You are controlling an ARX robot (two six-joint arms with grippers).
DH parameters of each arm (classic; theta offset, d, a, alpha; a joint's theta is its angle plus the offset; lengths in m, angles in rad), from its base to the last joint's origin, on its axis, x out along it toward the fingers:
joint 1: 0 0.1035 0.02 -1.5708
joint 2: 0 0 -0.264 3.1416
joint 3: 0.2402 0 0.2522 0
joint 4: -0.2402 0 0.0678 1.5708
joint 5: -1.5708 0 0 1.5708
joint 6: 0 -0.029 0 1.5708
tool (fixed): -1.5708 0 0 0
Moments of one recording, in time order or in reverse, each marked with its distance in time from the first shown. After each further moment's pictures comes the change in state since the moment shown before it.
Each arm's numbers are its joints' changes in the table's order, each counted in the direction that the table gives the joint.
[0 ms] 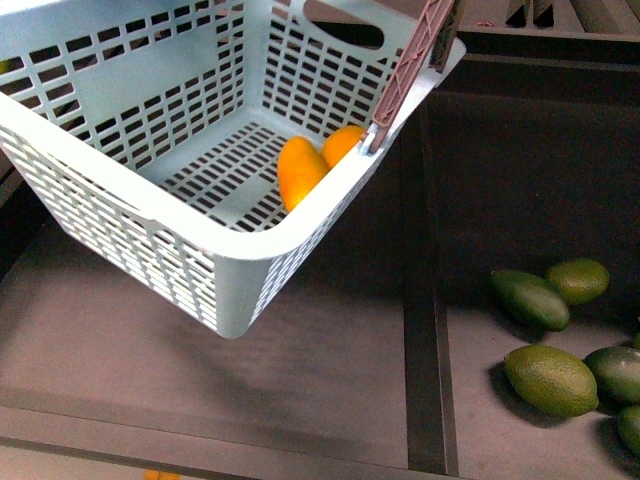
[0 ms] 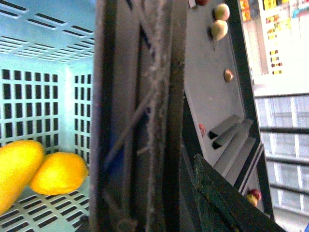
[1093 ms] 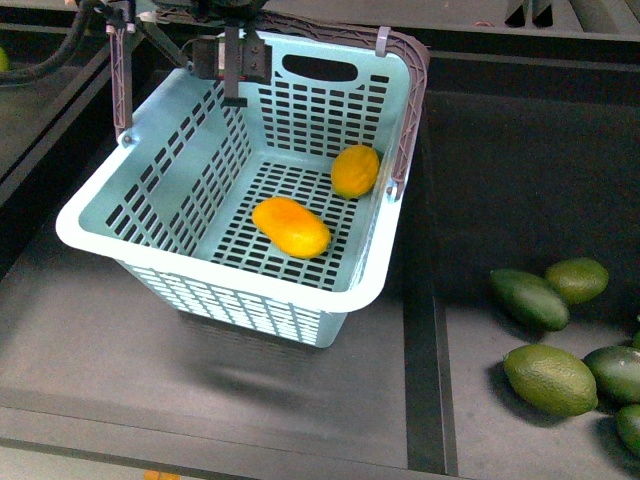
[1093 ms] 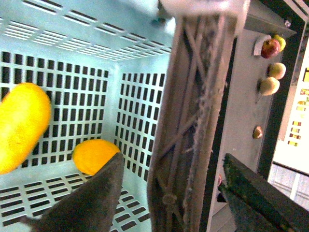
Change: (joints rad) left arm 0.055 0.149 -0.050 -0.031 -0.038 0.409; right arm 0.000 0.000 0.000 0.000 0.000 0.000
